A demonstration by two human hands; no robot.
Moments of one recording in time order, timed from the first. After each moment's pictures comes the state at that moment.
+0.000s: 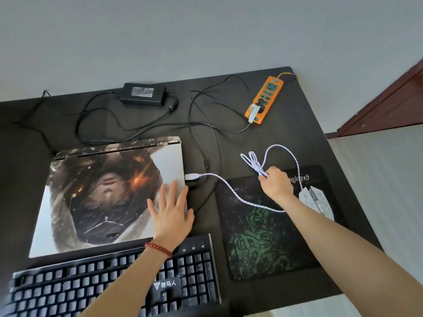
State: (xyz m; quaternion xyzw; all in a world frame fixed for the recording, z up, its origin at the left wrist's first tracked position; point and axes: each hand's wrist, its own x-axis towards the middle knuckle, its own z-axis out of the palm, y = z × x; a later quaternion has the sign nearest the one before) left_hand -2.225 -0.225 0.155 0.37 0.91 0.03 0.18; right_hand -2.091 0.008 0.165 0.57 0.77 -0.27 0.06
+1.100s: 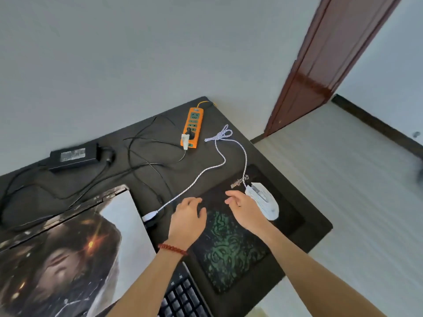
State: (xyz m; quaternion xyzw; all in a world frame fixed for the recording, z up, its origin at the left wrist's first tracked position) left_hand -2.177 -0.120 0.206 0.52 0.79 0.17 0.28; right_hand -2.028 -0.049 0.218 0.55 0.70 -0.45 -0.10
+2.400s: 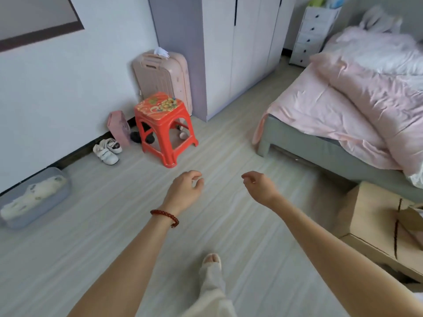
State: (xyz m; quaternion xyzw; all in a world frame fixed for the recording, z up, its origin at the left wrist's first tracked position) left_hand -0.837 -0.405 0.284 0.92 0.04 -0.06 0.37; right_hand -0.813 -0.609 0.270 0.91 -0.05 -0.15 -0.39
